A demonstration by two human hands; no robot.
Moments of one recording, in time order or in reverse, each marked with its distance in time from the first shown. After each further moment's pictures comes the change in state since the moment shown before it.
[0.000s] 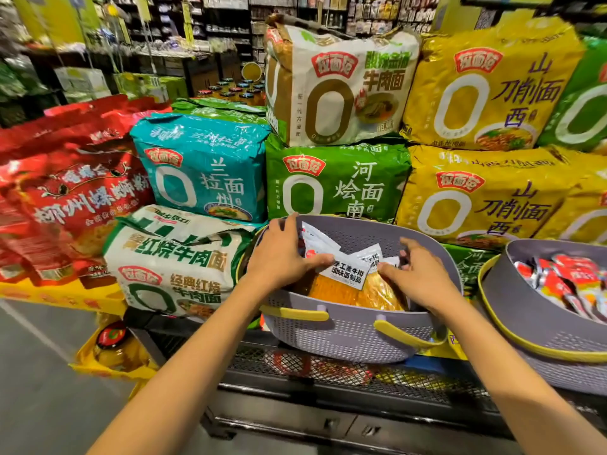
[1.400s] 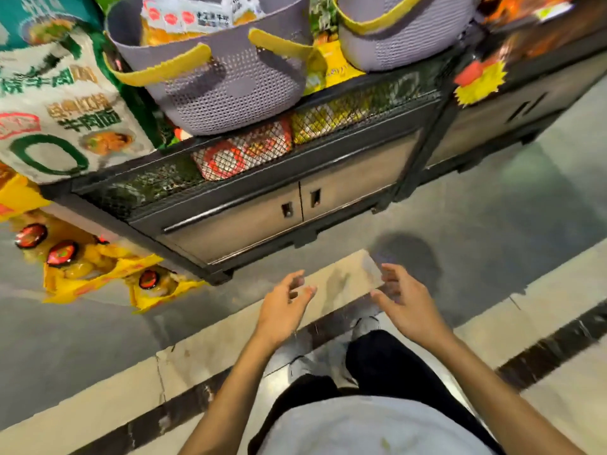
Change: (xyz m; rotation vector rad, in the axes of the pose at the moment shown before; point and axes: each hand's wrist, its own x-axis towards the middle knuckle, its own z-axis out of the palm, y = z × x) left_hand -0.399 -0.076 0.131 -0.452 -0.705 -0.181; right_hand -0.473 0.093 0.155 0.288 0.022 0.544
